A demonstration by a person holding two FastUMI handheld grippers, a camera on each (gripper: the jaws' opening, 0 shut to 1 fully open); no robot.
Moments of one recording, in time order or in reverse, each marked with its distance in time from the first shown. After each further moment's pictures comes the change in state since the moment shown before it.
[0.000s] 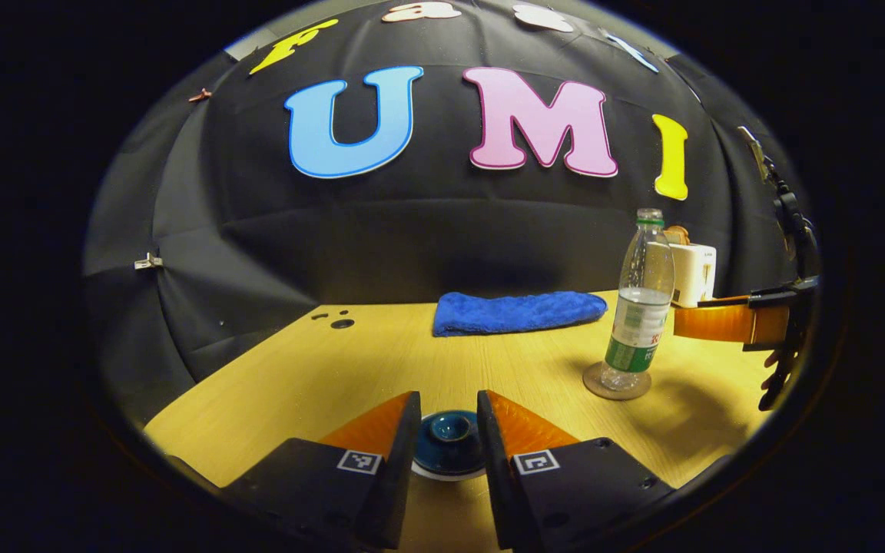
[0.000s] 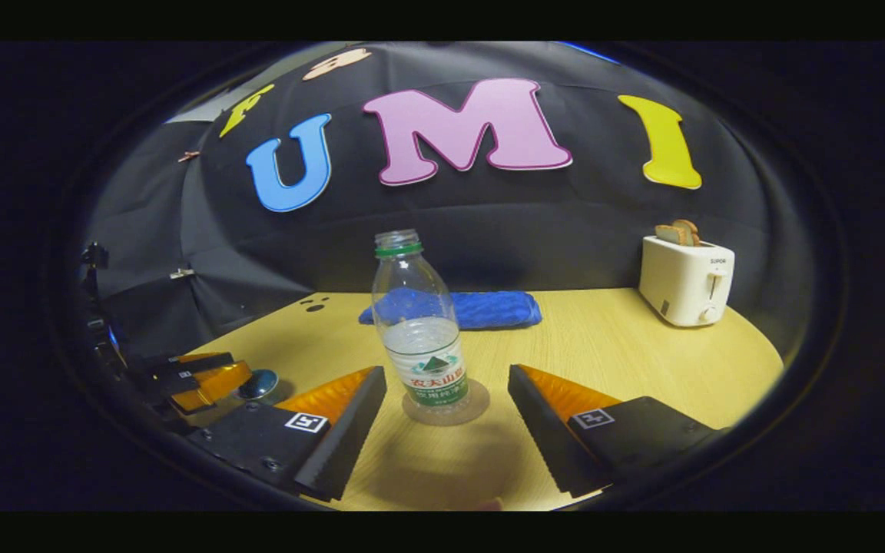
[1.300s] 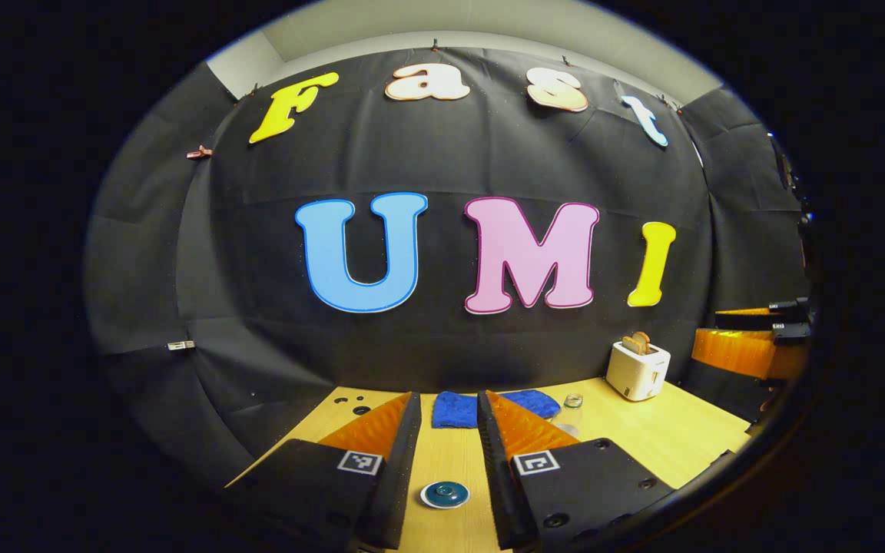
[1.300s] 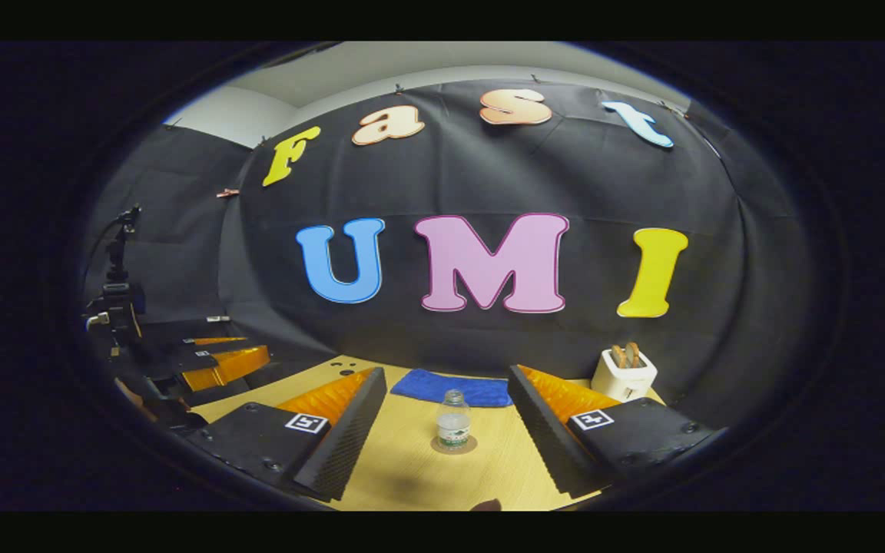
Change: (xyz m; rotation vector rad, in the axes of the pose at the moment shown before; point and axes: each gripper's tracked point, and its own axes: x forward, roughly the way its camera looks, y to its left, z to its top) left arm -0.153 0.003 0.243 -0.032 -0.176 -0.035; right arm -0.194 0.070 0.214 -0.118 -0.240 -0.012
